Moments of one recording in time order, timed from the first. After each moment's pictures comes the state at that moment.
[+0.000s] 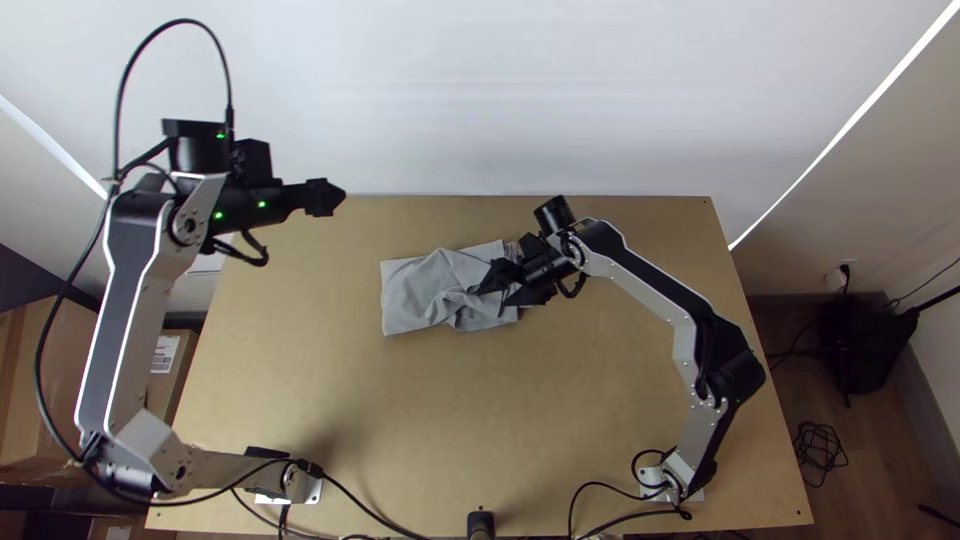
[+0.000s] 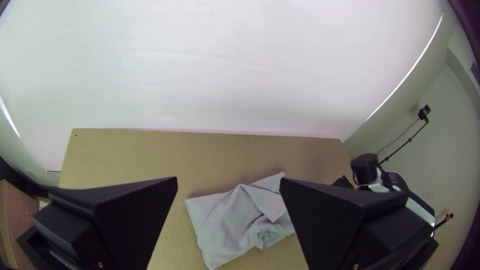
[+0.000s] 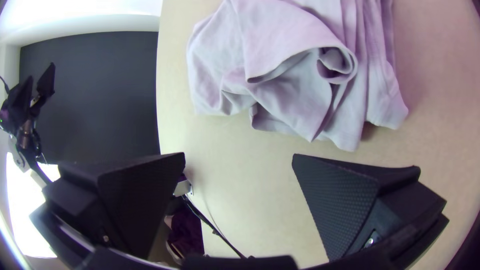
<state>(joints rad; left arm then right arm) -0.10 1.47 1.88 -1.04 0.23 -0.20 0.55 1.92 1.59 -0.78 -0.75 0.56</state>
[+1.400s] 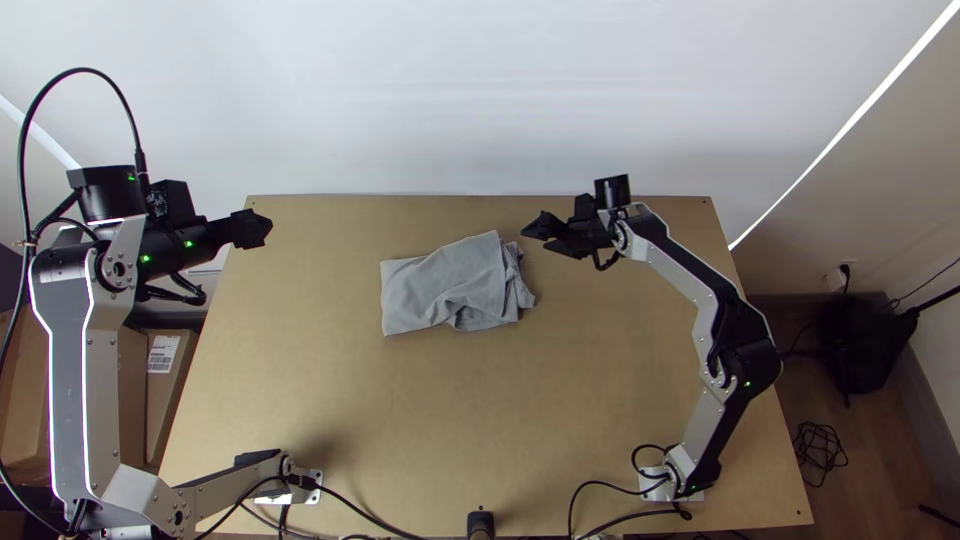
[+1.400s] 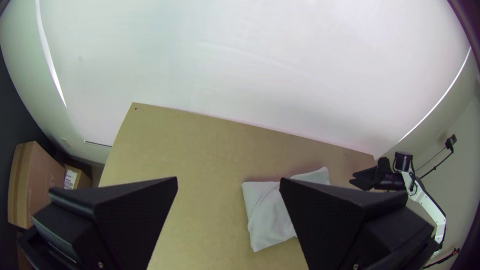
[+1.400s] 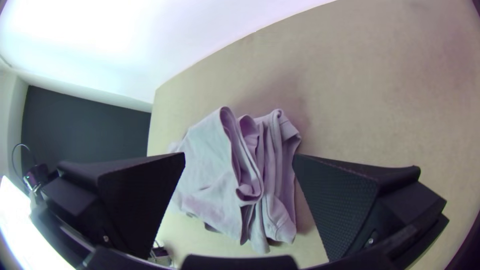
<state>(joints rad) 0.18 1.28 1.70 -1.11 0.22 -0.11 0.29 1.94 1.53 -0.40 -0.65 0.57</state>
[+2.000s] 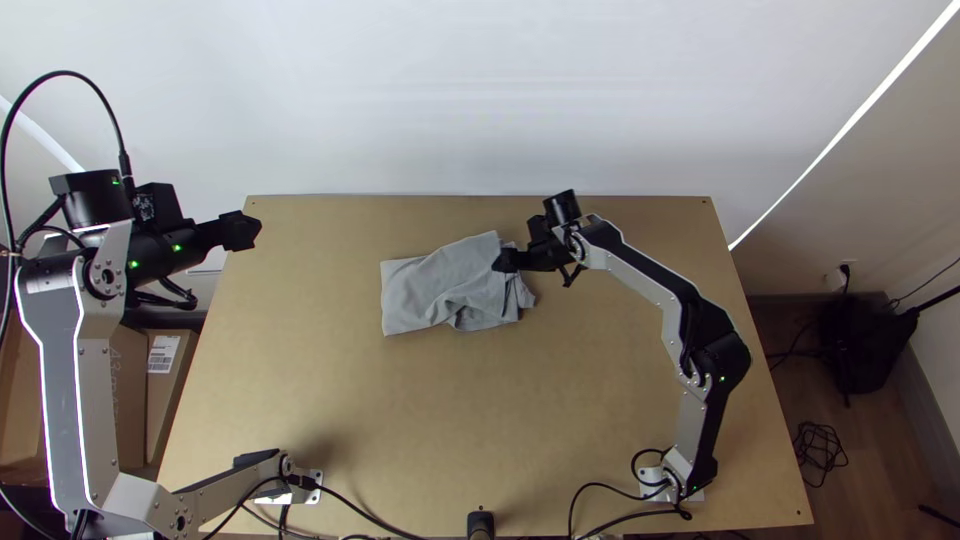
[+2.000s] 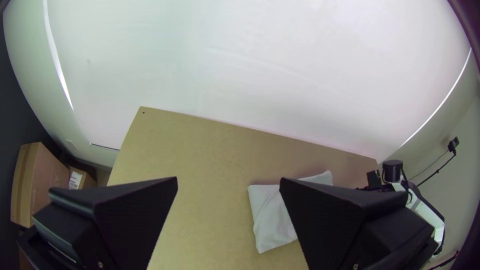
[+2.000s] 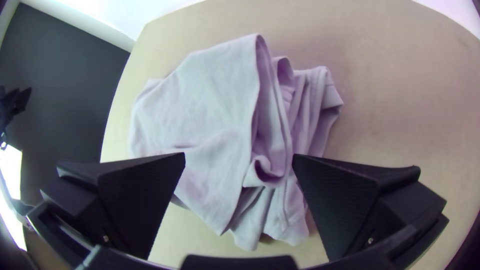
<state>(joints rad) 0.22 1.26 1.70 -1.11 0.22 -0.10 0.48 2.02 1.59 -0.52 -0.47 0.30</state>
